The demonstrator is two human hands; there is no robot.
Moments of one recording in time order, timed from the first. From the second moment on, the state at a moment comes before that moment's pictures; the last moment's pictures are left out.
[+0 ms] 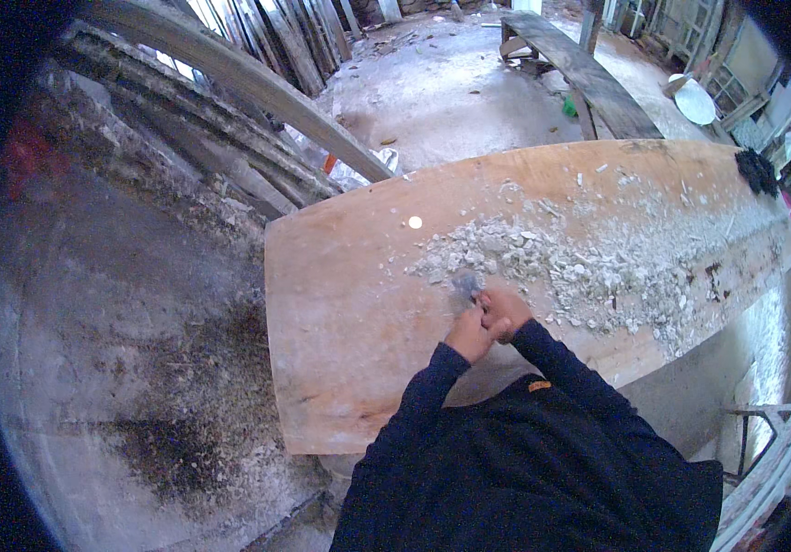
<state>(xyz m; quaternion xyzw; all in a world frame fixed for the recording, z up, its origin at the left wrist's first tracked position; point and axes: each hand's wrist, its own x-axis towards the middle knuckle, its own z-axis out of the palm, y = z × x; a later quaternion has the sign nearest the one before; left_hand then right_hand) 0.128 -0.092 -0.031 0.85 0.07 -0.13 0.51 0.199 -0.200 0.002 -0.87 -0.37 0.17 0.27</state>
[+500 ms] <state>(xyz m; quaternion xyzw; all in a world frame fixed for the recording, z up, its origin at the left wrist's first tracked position) 0.090 -0.090 -0.016 0.79 0.12 -0.15 0.59 0.181 -0.192 -0.017 -0.88 -0.35 0.24 0.19</state>
